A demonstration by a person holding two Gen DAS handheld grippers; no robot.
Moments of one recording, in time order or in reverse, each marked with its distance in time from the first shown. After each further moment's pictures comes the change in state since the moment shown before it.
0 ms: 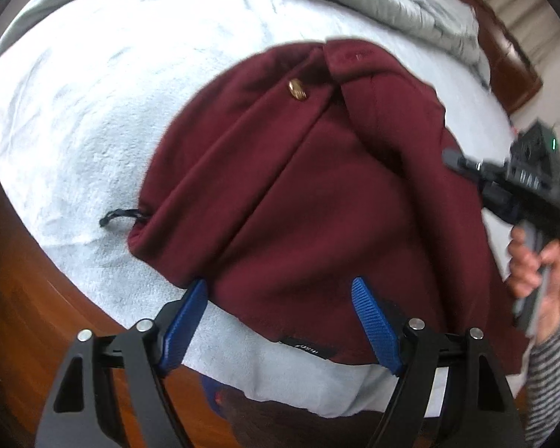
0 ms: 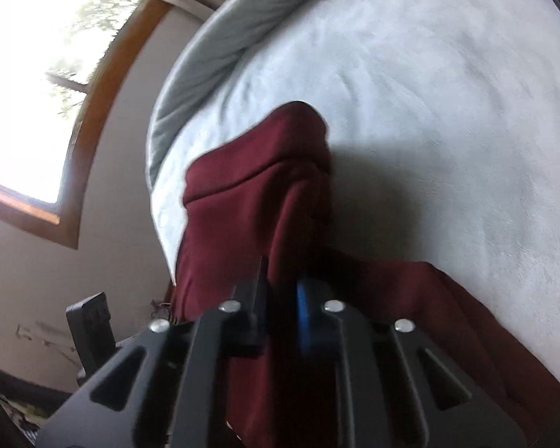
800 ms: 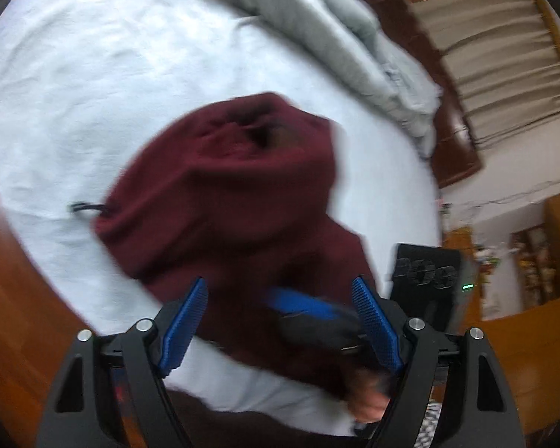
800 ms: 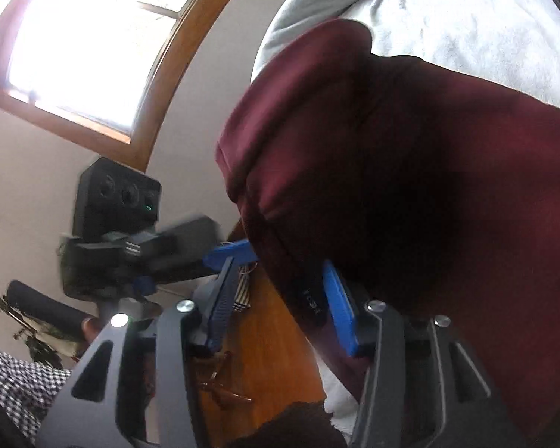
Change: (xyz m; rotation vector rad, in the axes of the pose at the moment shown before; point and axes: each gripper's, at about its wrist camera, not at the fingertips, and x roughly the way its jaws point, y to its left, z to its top) left arm -0.029 -0.001 -0.002 -0.205 -0.108 -0.372; right arm 0.081 0.101 -0.081 -0.204 0.174 0.275
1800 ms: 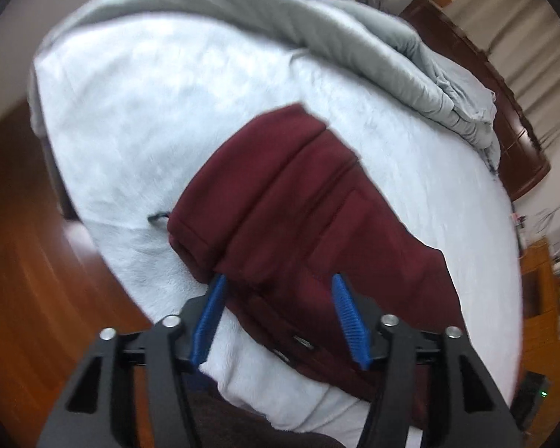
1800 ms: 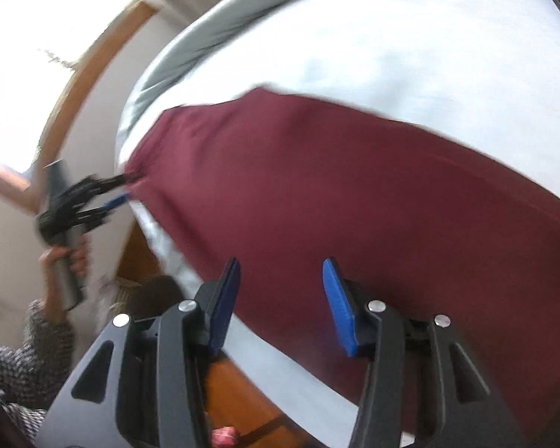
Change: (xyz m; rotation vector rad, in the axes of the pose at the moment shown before) left arm 0.001 -0.017 -0.027 0.061 -0.174 0.396; right arm -0.244 -0.025 -0.170 0.232 -0.237 -0.578
